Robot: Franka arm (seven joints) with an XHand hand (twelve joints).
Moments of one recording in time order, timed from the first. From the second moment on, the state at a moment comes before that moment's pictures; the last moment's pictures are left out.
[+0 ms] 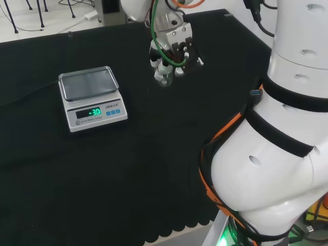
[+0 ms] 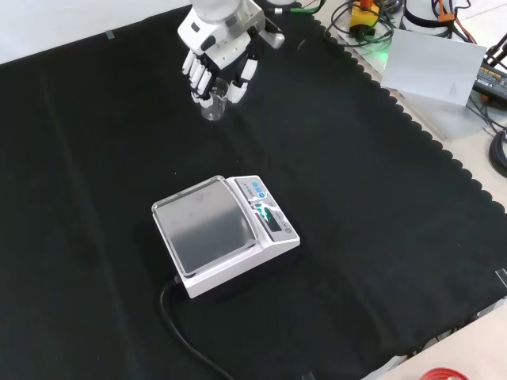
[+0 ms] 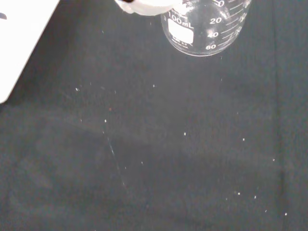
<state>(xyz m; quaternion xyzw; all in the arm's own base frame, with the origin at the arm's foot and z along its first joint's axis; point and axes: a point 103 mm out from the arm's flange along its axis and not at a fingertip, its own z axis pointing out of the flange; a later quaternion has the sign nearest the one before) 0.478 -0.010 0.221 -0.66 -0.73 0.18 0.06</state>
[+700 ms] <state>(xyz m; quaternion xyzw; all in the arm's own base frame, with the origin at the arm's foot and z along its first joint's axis) 0.477 0.000 0.241 -0.65 -0.74 0.16 0.05</state>
